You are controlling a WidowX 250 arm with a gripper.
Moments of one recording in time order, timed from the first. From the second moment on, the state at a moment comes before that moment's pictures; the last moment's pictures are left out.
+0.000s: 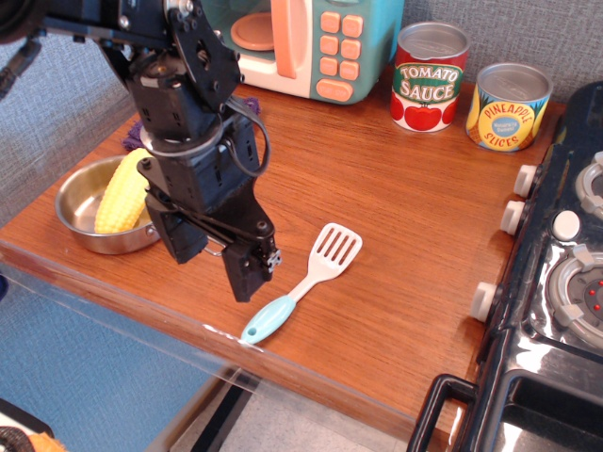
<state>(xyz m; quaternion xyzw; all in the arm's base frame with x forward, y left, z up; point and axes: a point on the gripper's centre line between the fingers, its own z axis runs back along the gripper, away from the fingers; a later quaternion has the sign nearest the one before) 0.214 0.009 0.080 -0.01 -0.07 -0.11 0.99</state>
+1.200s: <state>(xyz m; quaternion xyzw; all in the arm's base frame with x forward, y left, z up) 0.330 0.128 0.082 0.05 -0.06 0.06 1.00</state>
